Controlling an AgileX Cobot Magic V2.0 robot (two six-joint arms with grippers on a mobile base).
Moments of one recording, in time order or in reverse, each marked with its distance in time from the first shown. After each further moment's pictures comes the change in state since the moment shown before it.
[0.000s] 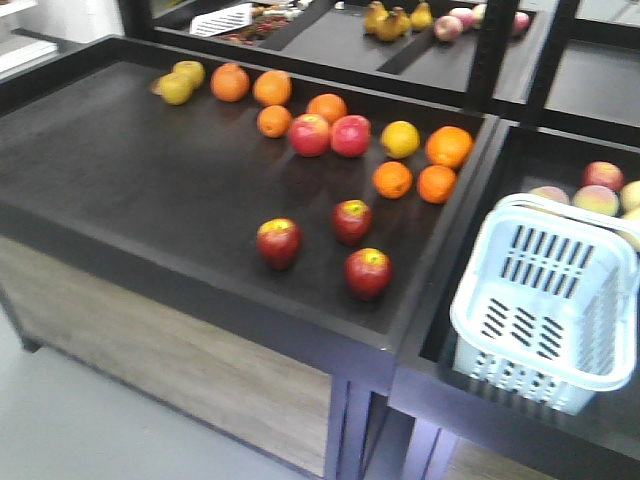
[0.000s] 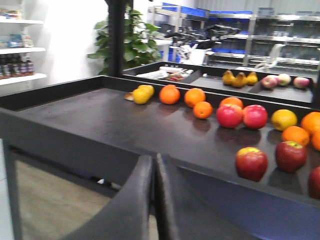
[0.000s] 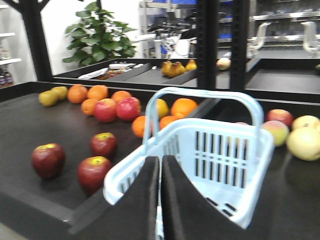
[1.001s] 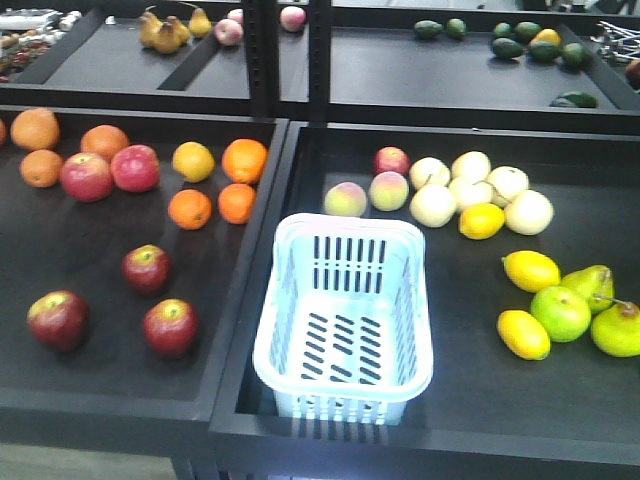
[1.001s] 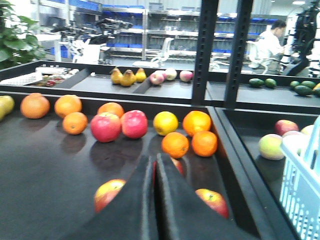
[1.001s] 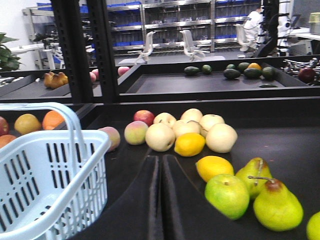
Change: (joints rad) left arm 0.000 0.000 0.000 0.000 0.000 0.000; right arm 0.000 0.000 0.000 0.000 0.000 0.000
